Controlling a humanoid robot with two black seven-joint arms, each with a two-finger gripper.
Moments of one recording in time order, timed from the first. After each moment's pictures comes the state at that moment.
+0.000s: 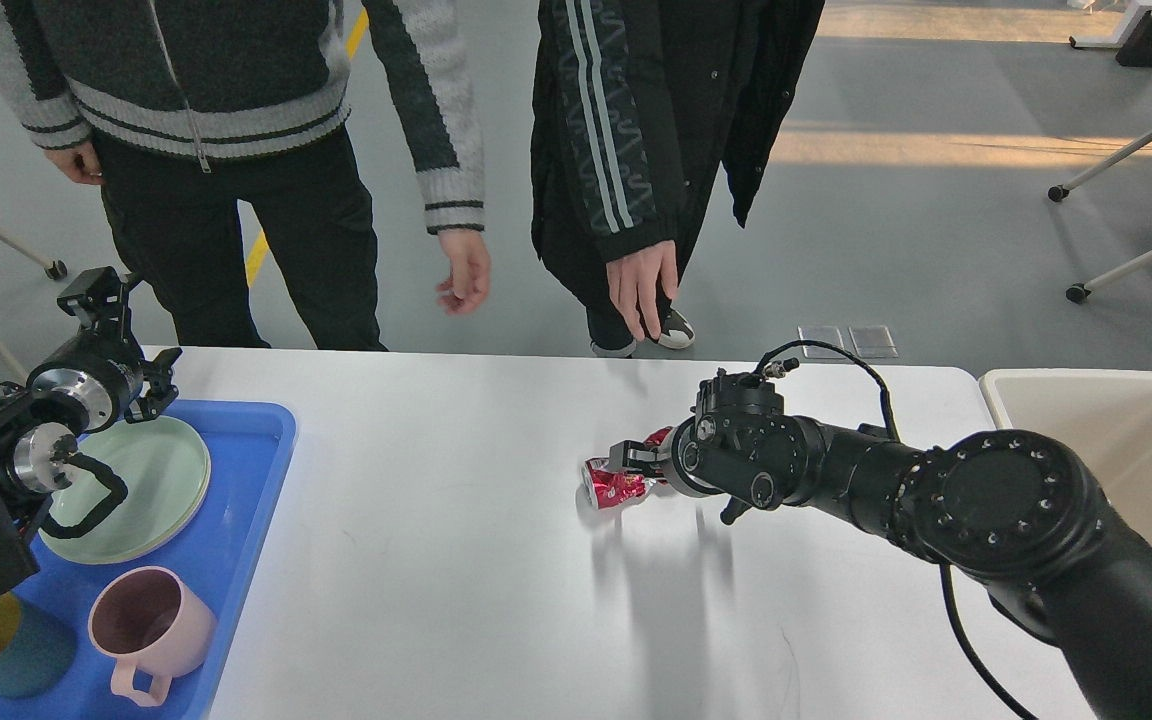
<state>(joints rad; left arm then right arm) -0.85 0.42 -0.23 -0.27 -0.23 -0.24 -0.19 1.14 0.19 -0.58 0.44 -0.46 0.29 -0.34</state>
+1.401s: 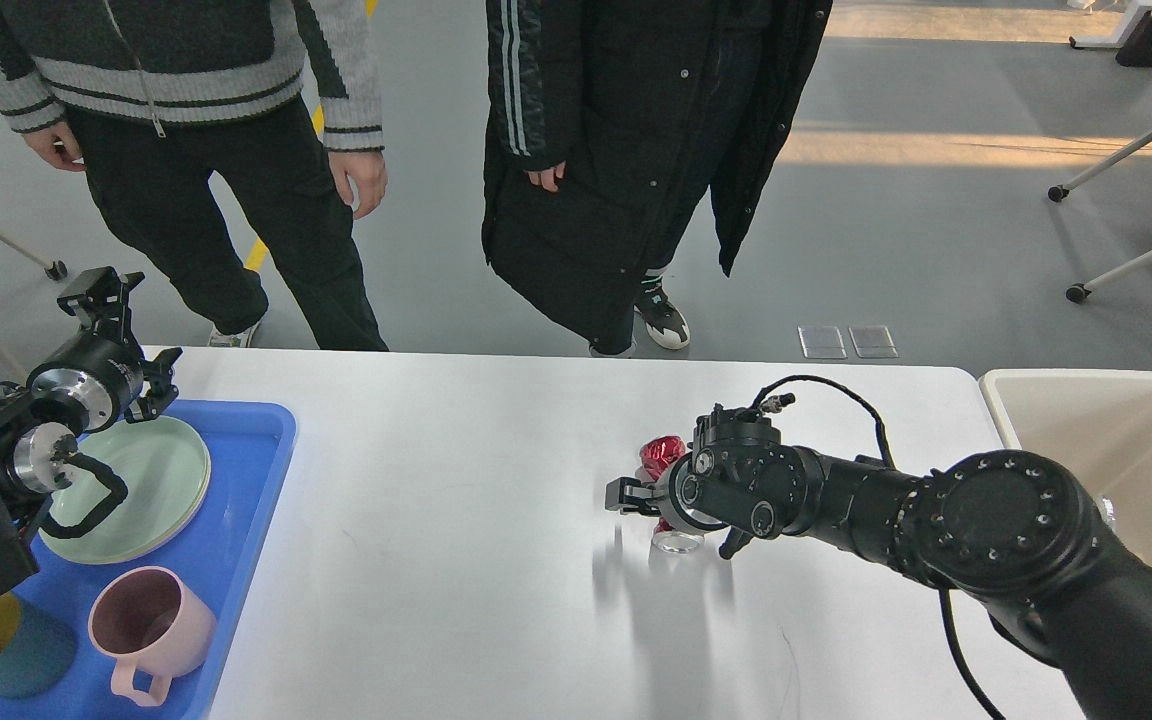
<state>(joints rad) -0.85 0.42 -0.23 -0.27 -0.23 -0.24 -0.19 1.08 0.18 -0.57 0.48 -0.45 0.28 -0.33</state>
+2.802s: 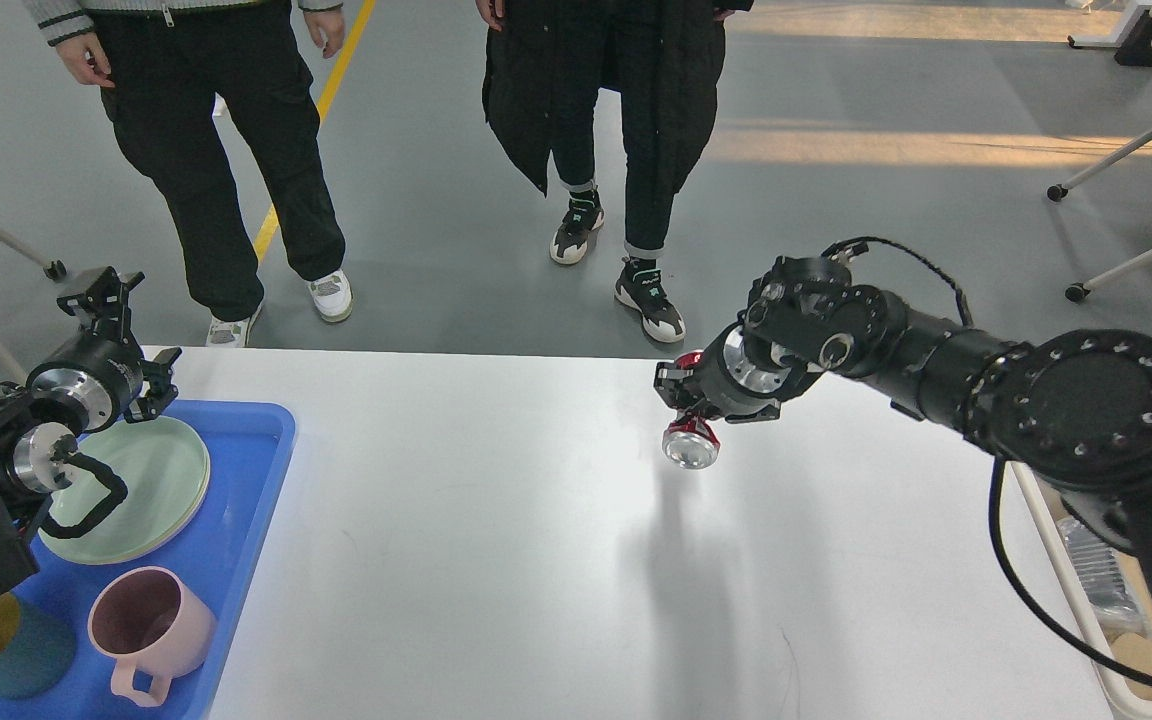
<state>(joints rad) -0.85 0.42 -0.23 -0.27 -0.23 -0.24 -0.19 1.38 0.02 -0.58 0.44 -0.19 0.68 -0.35</state>
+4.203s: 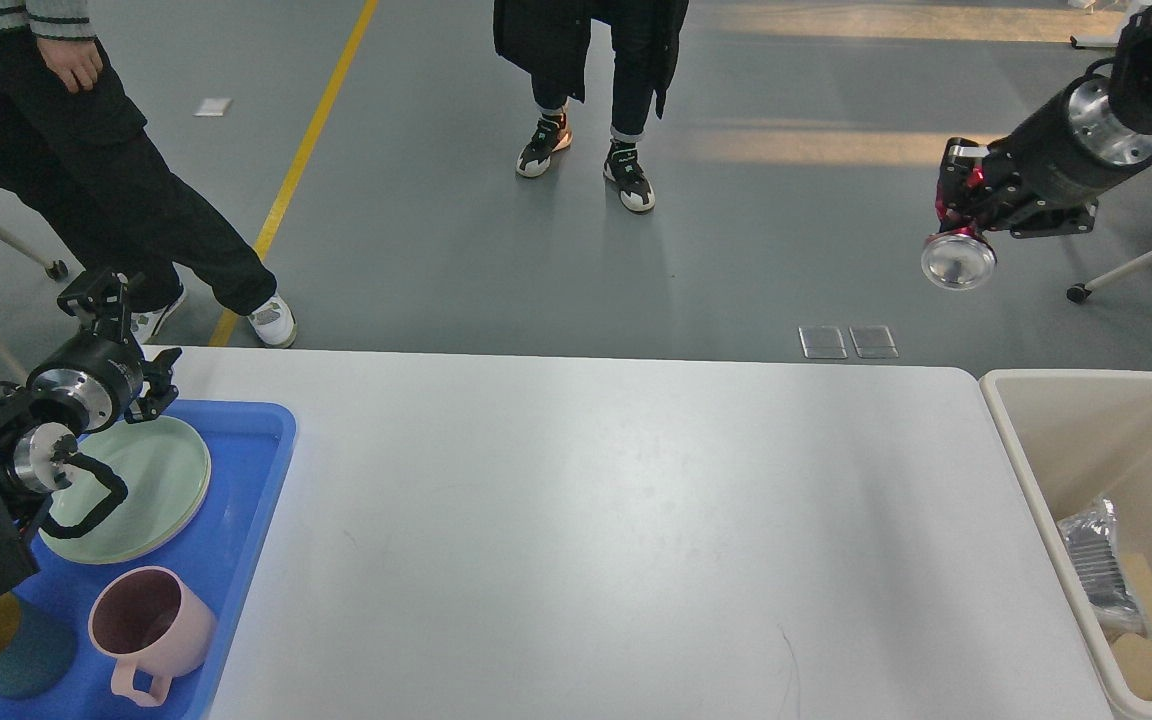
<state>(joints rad) -0.85 0.42 -0.23 -0.27 -0.23 -0.24 -0.19 1.65 -0.46 -0.67 0.42 -0.18 0.96 -0.35</state>
